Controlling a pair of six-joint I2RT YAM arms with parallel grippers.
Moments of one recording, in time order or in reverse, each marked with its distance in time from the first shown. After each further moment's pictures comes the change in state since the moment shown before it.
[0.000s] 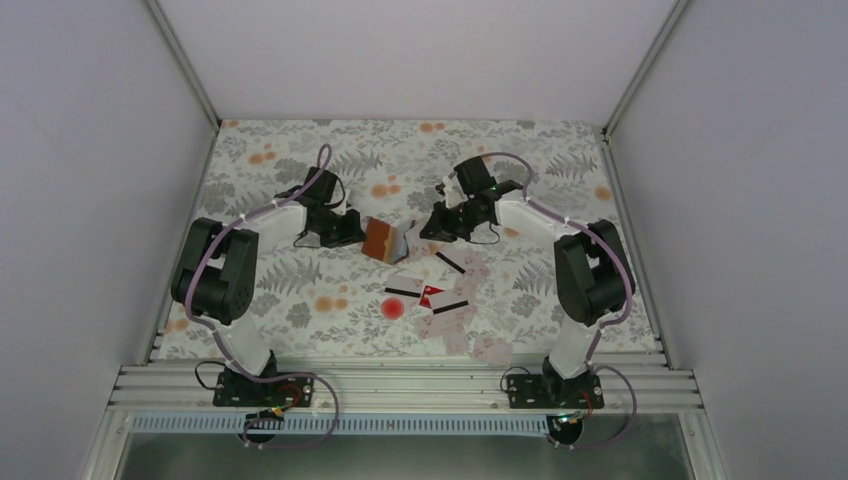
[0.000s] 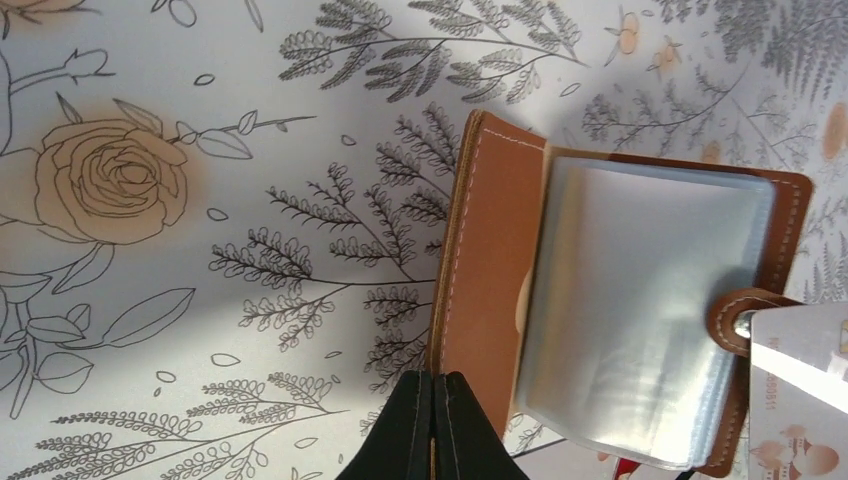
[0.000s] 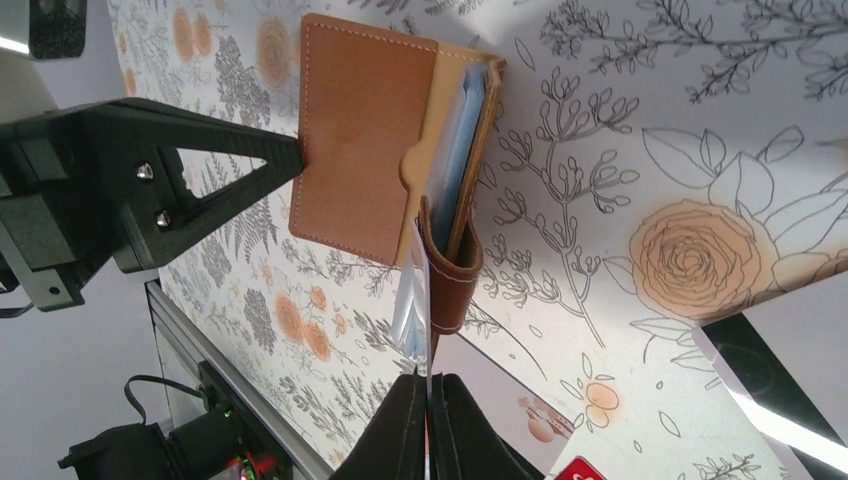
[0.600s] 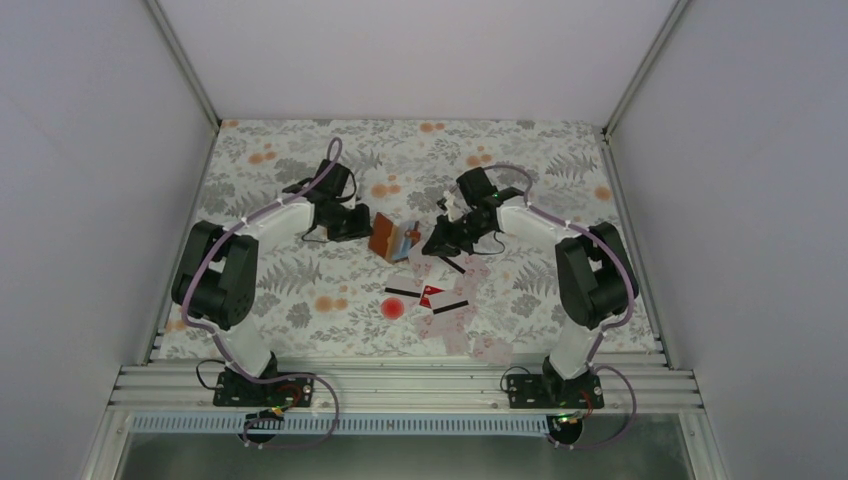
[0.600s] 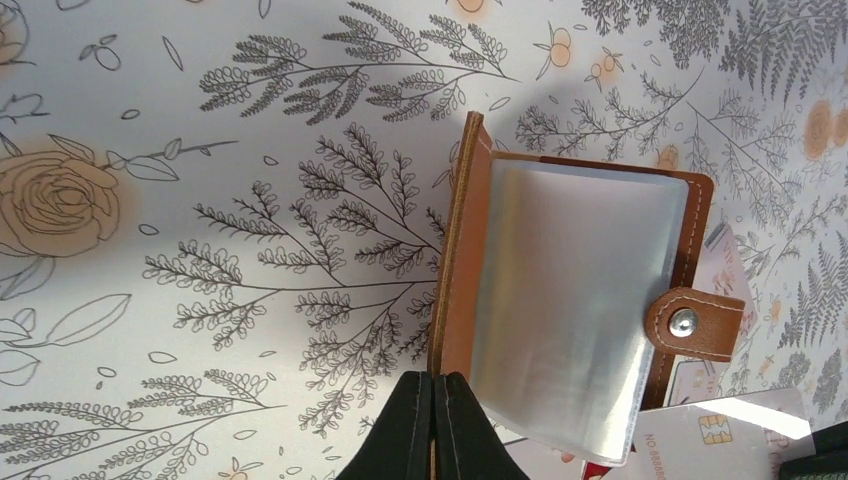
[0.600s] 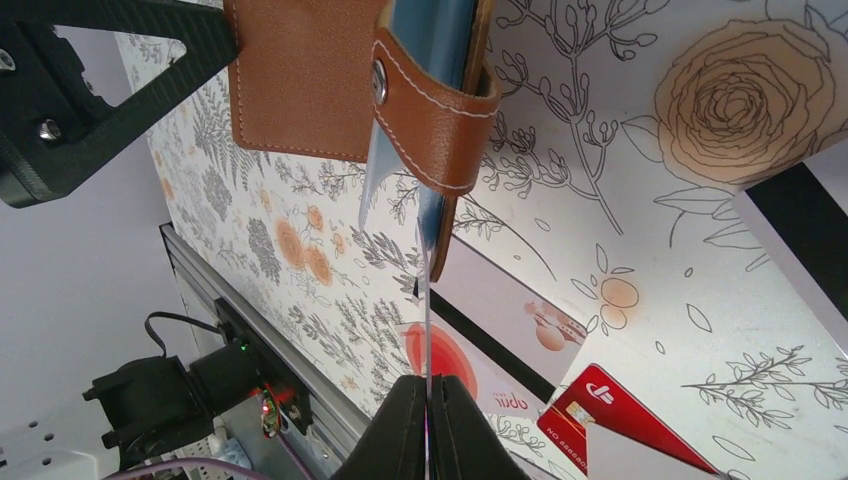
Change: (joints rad) left arm -0.066 -0.014 0.081 -0.075 -0.078 -0.028; right arm 0.000 -0.024 -0.076 -0.070 -0.096 -0.022
